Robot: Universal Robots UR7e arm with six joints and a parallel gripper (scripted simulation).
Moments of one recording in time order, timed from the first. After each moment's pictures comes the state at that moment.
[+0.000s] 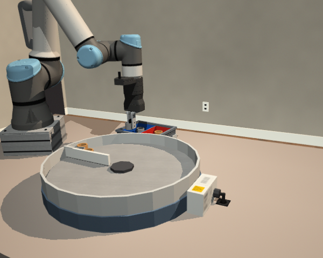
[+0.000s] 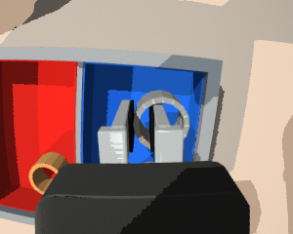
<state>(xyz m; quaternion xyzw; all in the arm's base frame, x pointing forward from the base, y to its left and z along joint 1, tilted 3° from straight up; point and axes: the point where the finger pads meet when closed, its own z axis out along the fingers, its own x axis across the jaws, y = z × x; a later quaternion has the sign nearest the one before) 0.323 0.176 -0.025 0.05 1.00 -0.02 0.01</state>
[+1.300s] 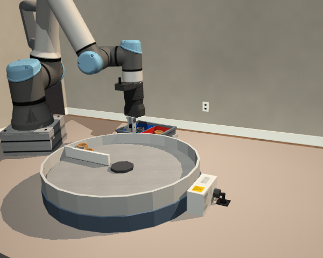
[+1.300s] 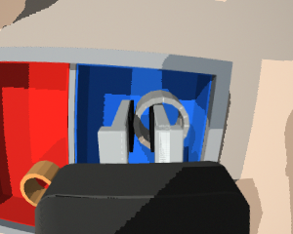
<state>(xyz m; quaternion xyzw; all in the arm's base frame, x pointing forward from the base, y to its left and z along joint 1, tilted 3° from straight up) 0.323 0.175 -0.045 0.05 1.00 -0.02 0.01</state>
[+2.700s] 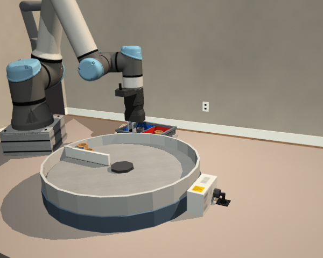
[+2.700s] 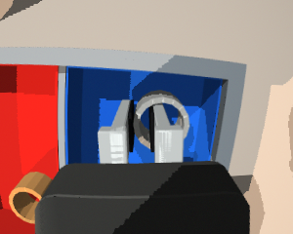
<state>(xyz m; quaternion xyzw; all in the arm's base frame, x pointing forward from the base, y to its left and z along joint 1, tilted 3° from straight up) 0.324 0.174 -0.066 0.05 1.00 -0.02 0.01</state>
